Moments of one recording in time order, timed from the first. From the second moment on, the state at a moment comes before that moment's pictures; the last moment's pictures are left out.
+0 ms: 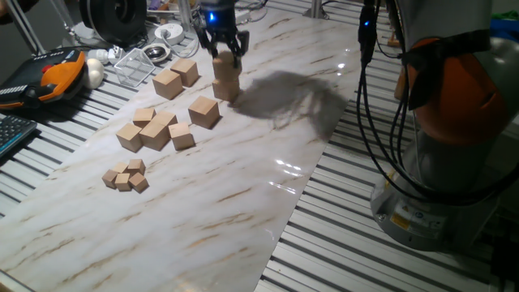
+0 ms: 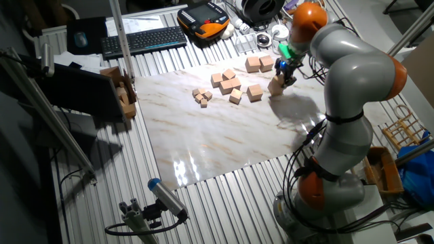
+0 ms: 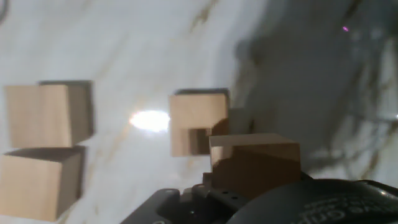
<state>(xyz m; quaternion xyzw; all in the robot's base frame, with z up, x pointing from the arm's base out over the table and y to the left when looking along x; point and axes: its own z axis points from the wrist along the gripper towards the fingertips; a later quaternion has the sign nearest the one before) 0.580 -0.154 0.157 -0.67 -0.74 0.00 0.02</state>
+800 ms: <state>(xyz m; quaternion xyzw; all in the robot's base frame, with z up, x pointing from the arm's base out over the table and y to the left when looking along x) 0.616 -0.235 0.134 -0.63 -0.78 0.00 -0.02</state>
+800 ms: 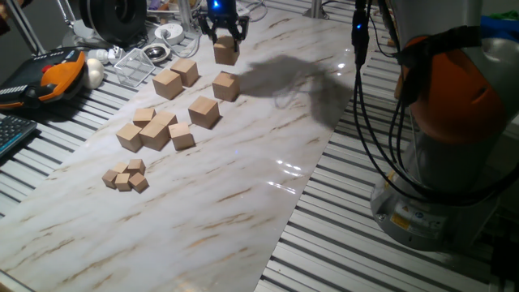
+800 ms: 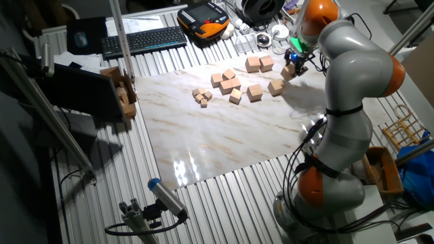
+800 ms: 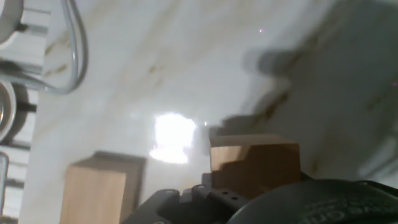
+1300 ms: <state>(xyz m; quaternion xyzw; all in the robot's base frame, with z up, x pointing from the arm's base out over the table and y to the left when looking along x) 0.632 -0.263 0.102 -0.61 -0.79 -0.01 -0.02</state>
